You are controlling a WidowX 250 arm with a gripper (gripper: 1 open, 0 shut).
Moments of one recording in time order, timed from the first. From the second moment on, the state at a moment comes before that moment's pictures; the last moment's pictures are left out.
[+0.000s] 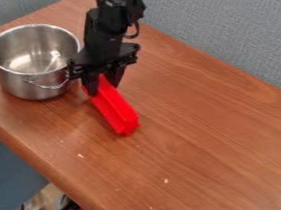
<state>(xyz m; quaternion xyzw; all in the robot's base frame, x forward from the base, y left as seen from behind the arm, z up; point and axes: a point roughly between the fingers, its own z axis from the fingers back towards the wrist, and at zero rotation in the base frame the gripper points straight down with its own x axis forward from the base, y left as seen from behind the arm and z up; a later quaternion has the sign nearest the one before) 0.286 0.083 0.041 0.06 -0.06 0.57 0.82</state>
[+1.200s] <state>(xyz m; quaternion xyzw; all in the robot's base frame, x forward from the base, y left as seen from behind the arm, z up) 0.293 0.080 0.042 0.06 -0.05 0.55 0.83</state>
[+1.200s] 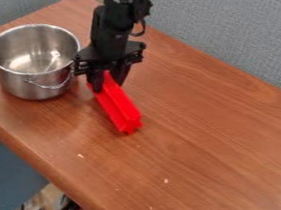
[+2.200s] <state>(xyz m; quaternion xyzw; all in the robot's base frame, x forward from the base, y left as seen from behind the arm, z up) 0.291 0.068 0.047 0.07 -0.03 0.54 0.84</state>
